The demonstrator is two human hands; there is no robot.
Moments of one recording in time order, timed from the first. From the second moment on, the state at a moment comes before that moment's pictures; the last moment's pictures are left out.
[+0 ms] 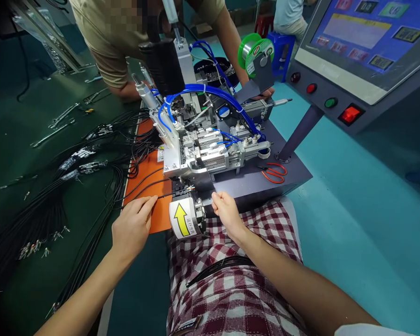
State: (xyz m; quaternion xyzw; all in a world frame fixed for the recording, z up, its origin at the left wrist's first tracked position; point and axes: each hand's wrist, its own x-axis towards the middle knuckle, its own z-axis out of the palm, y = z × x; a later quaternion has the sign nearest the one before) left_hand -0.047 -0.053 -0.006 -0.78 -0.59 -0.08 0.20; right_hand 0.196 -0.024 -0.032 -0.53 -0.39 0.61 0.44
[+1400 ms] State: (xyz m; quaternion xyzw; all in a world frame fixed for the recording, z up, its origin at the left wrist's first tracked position) left_hand 0.004 -0.023 0.010 -0.85 -0.50 -0.13 0.02; right_hand 0.158 0.014 -0.043 -0.49 -0.58 0.48 0.44
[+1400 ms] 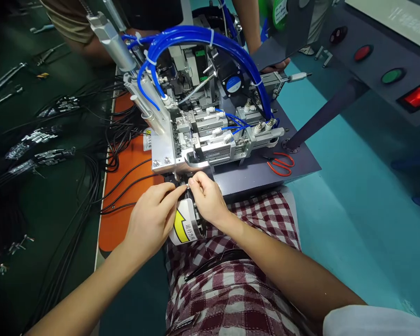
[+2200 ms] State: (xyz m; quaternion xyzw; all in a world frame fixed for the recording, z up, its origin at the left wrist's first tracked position) left_hand -0.084 -0.039 0.003 -0.78 -0.59 -0.23 -0.04; right_hand 0.156 0.014 -0.036 -0.48 -0.49 0.58 0.44
